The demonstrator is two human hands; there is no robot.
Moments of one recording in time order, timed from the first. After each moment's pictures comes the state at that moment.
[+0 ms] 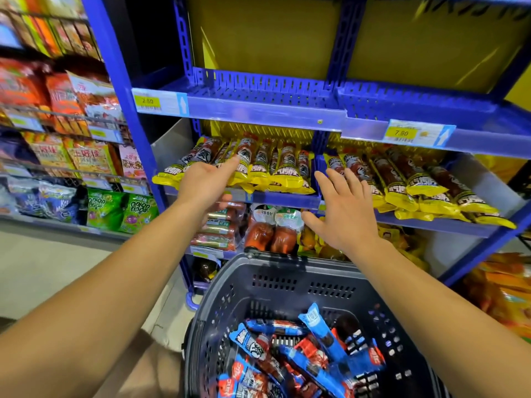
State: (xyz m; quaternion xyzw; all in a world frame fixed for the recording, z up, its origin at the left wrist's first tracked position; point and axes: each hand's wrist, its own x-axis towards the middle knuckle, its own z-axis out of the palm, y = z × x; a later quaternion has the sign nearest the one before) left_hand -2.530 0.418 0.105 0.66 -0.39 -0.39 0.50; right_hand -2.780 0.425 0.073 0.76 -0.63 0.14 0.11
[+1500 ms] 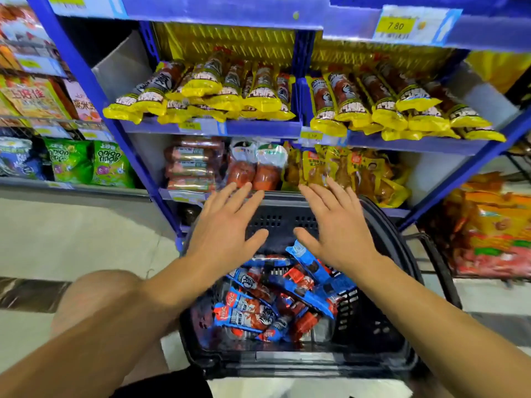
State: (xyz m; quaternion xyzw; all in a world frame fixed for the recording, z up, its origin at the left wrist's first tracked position) left_hand -2.584 0.532 -0.023 0.55 -0.82 -0.05 0.15; right_hand -2.813 0.534 -0.015 0.80 -0.59 0.09 0.02
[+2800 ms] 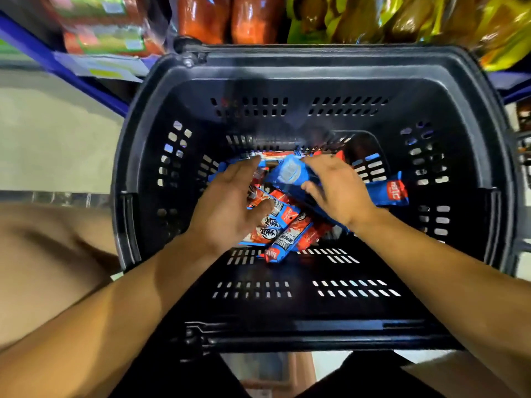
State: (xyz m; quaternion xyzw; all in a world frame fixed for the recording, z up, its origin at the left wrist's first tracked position) left_hand -2.610 0.529 -0.192 0.59 -0.74 -0.32 0.09; right_hand -2.839 0.508 -0.232 0.77 -0.58 0.05 -0.26
